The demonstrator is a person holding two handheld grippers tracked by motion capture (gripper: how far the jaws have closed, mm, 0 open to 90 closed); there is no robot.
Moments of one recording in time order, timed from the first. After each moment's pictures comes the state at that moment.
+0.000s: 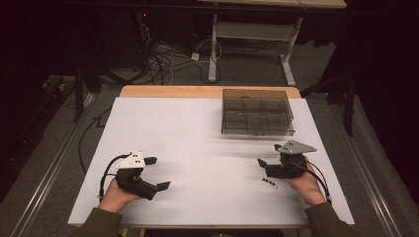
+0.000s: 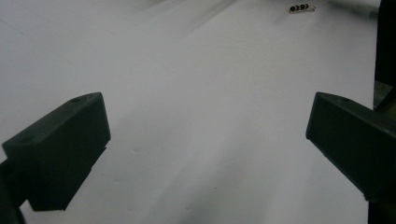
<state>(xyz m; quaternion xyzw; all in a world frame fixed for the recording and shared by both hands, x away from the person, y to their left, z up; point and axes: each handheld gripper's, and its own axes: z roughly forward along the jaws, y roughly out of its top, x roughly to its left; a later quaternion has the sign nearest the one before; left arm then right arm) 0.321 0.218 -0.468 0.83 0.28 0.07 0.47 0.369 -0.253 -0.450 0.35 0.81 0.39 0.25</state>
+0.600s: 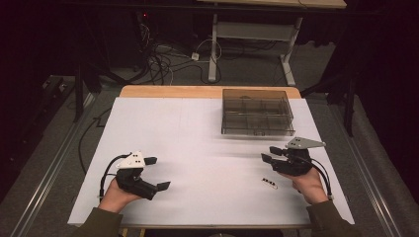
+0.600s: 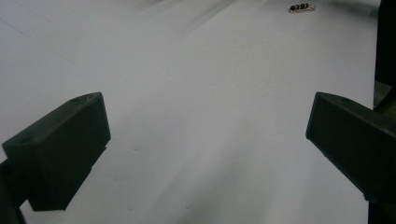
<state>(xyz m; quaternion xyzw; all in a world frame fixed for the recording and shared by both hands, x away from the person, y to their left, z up) 0.321 0.218 -0.468 0.83 0.28 0.07 0.47 0.372 -0.265 -0.440 0.37 0.80 0.43 0.18</state>
